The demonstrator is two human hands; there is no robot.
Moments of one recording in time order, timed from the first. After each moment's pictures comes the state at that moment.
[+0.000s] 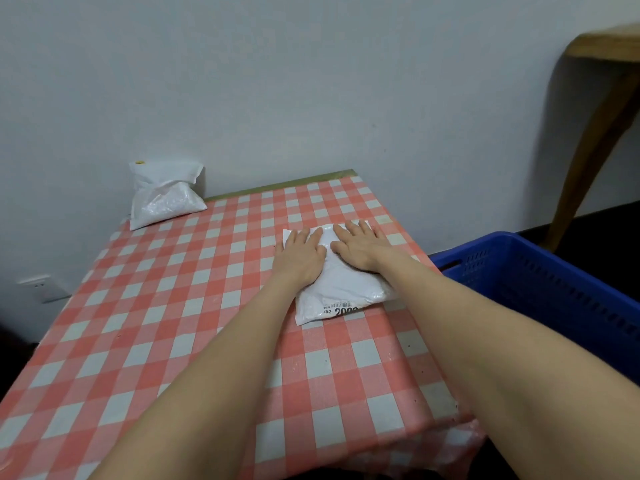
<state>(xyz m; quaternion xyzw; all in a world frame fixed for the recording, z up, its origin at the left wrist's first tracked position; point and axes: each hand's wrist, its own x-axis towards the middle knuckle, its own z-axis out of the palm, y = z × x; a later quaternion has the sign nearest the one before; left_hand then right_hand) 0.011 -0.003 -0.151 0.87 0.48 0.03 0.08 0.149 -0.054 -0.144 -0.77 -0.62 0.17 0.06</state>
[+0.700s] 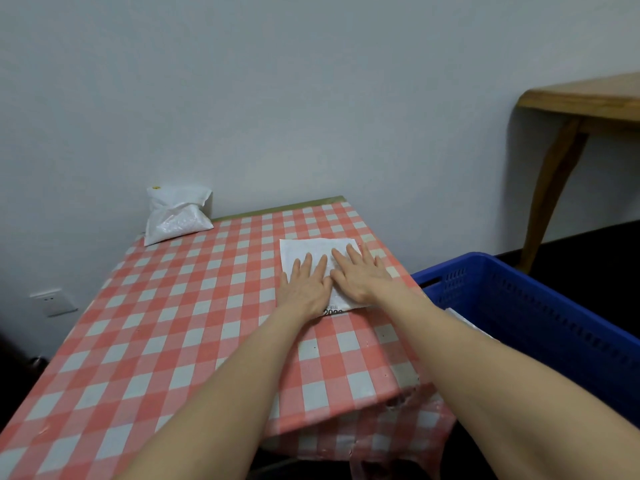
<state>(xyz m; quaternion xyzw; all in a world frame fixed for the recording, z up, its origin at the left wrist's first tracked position) -0.001 -0.084 -0.142 0.87 0.48 0.03 0.09 0.126 -0.130 -0.132 -0.78 -0.61 0.13 0.07</state>
